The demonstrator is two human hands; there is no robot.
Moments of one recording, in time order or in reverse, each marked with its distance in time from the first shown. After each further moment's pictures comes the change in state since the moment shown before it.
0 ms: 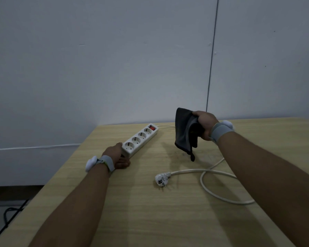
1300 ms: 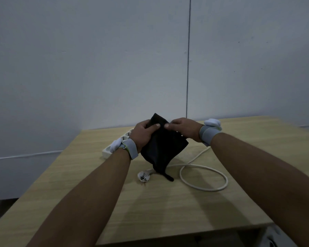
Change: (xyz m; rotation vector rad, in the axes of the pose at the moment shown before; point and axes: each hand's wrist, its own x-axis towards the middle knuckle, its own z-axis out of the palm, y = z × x) left_hand -0.105 0.053 0.120 -0.039 -0.509 0.674; right_hand -0.064 -0.011 -0.028 -0.844 -0.361 -0.286
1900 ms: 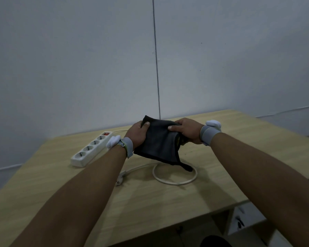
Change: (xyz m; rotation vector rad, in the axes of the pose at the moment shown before) left_hand 0.025 -0.002 0.073 0.467 -0.081 0.034; right_hand -0.061 0.059 -0.060 0.170 0.131 0.134
